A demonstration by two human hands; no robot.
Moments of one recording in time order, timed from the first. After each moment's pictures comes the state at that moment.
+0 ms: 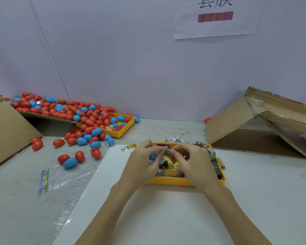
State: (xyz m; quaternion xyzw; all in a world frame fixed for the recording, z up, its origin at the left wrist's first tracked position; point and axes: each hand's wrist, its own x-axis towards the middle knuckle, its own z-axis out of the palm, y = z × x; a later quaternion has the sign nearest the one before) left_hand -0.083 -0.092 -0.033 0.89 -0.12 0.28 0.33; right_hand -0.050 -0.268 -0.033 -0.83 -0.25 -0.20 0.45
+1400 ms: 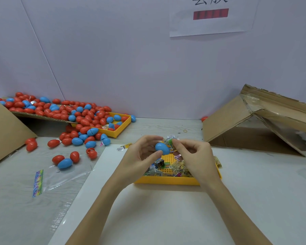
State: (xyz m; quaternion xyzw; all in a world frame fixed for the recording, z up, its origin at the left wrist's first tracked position) left_hand -0.092 -0.088 -0.017 0.79 -0.12 0.11 0.60; right_hand -0.051 -0.274 -0.026 -0.73 -0.13 -0.10 0.66
